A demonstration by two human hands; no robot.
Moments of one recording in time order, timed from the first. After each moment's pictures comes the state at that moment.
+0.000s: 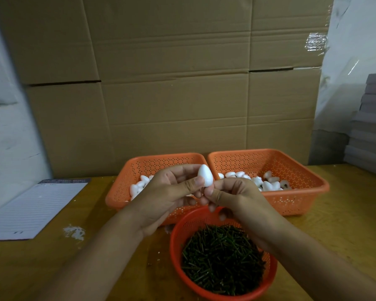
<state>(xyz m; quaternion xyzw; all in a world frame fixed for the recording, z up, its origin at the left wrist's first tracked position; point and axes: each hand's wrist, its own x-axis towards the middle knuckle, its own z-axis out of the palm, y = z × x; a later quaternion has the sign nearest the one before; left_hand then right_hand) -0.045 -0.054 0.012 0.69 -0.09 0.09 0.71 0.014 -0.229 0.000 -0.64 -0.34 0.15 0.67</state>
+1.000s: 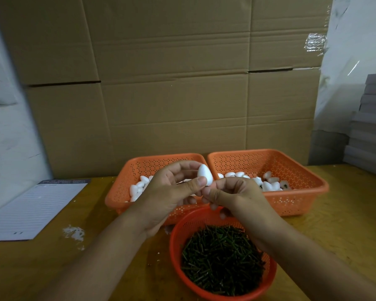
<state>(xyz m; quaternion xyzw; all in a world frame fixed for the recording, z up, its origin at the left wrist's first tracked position) -0.045 -0.059 0.011 0.68 -0.07 0.13 0.72 0.011 -0.227 0.001 -0.65 -0.32 0.11 0.68</state>
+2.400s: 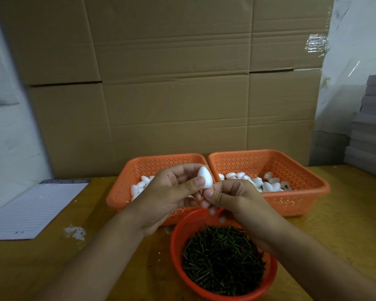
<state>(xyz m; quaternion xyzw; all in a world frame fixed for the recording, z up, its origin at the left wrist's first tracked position) -0.045 -0.053 0.012 0.69 -0.11 0.08 0.71 0.011 -0.229 0.003 -0.65 -0.34 0.17 0.66</state>
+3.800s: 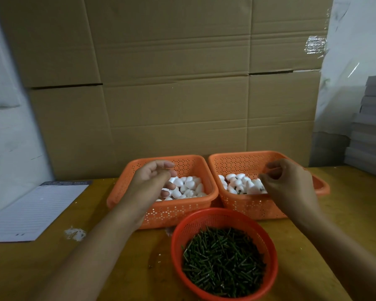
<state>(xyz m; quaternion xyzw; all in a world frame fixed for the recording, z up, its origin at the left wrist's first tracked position) -0.026 -0.017 0.001 0.73 0.09 0.26 0.62 0.098 -0.281 -0.015 -0.85 -0.14 -0.26 0.43</state>
